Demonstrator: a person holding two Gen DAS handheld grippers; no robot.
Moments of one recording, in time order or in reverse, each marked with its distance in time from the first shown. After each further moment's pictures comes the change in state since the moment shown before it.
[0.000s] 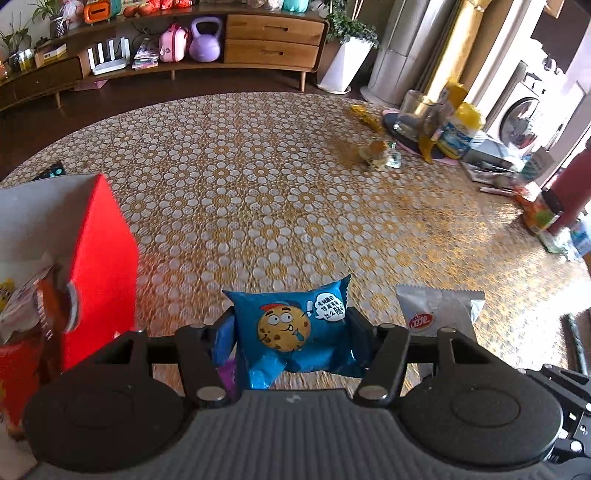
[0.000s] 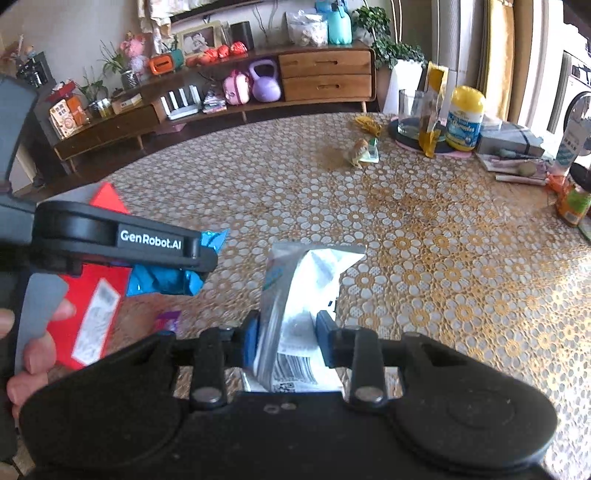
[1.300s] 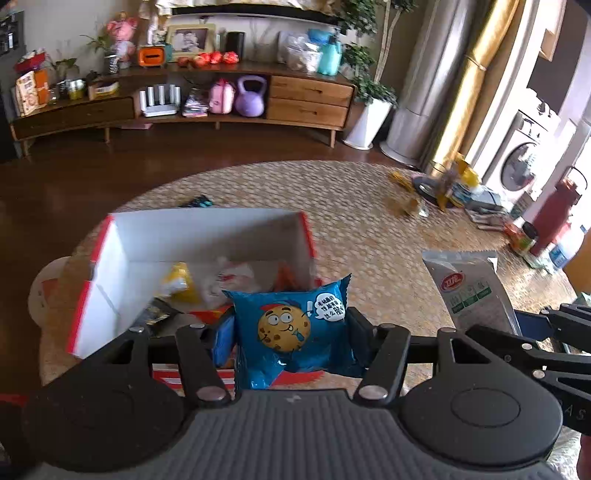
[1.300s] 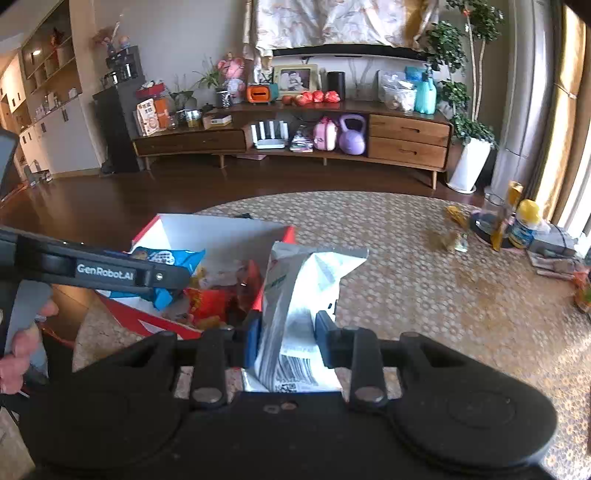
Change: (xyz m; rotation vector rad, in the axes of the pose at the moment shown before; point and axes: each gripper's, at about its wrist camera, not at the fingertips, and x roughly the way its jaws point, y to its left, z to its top) left arm -0.206 0.141 -0.058 -0.028 -0.174 0.053; right arm -0.128 0.152 0.001 -0.216 -0.125 0.132
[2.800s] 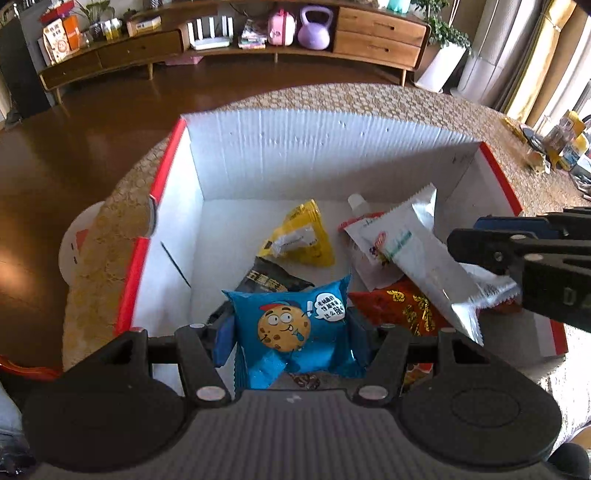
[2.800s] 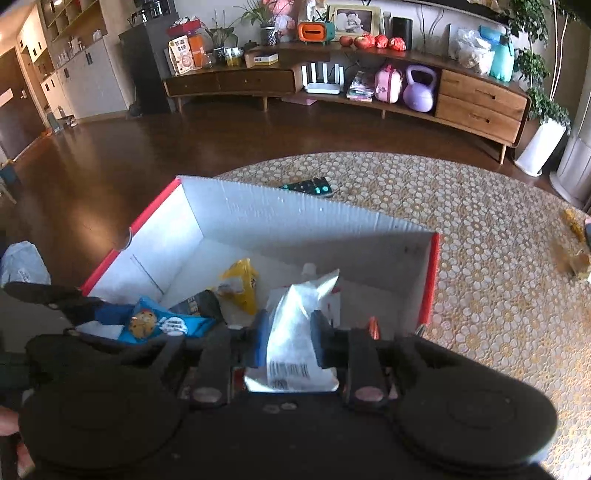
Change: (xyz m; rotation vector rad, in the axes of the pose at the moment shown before) left arm 0.129 0.120 -0.016 -0.041 0.215 0.143; right arm 0.194 0.085 0.049 -0.078 0.195 0.106
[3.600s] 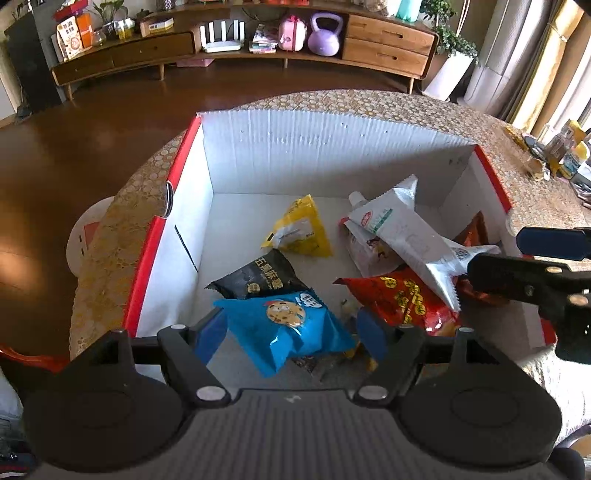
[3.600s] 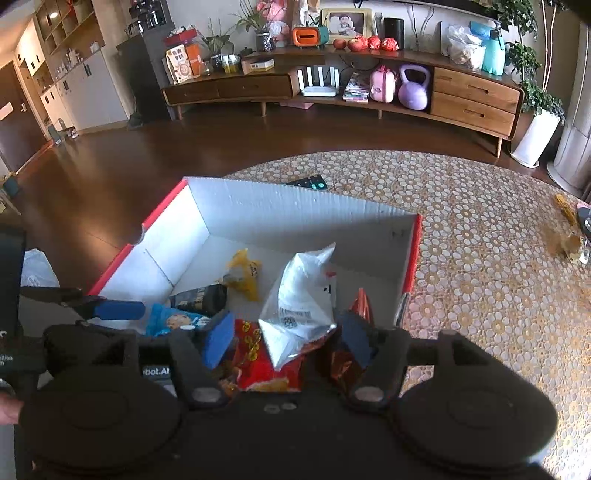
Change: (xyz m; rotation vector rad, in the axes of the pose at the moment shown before) left arm -0.021 -0.002 -0.012 -0.032 -0.031 0.020; right arm -0.029 -0.002 -0.014 0.032 -0.020 0.016
